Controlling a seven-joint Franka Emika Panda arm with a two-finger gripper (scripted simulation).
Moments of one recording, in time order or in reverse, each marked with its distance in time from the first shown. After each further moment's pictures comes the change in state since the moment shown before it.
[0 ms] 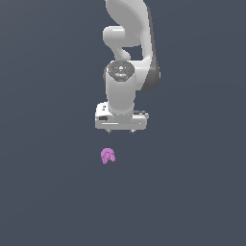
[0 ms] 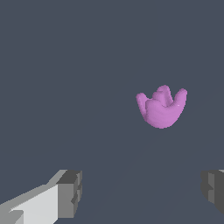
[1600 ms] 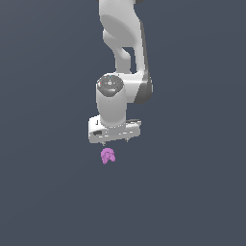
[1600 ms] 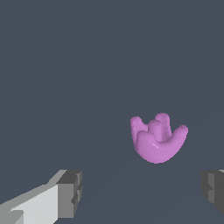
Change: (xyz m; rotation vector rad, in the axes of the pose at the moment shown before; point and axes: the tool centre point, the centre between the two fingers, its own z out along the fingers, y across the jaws) arm 0.036 0.023 0.026 0.012 0.038 -0.191
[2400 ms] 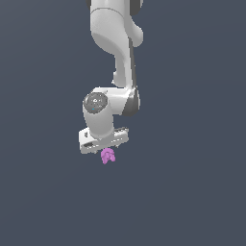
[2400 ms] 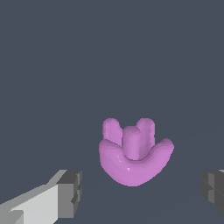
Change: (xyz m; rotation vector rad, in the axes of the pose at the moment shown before) arm 0.004 0.045 0.045 0.001 -0.008 -0.126
